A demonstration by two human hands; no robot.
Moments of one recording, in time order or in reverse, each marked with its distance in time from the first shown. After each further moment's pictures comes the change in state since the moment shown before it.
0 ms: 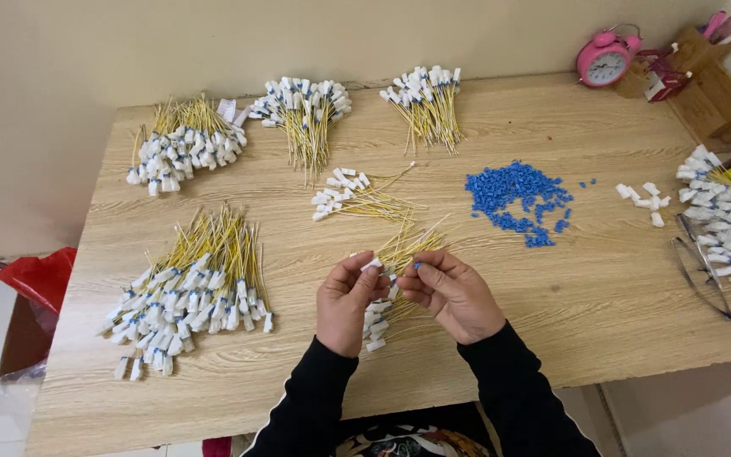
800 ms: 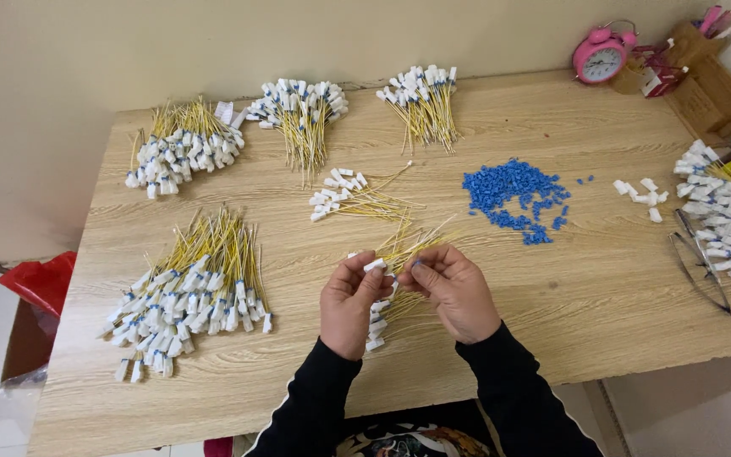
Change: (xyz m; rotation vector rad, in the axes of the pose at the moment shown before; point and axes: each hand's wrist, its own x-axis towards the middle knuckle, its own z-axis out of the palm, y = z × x) left_hand -0.006 -0.001 0.006 0.048 -0.040 0.024; right_hand 0.004 0.010 -0.002 -0.185 0.079 -0.240
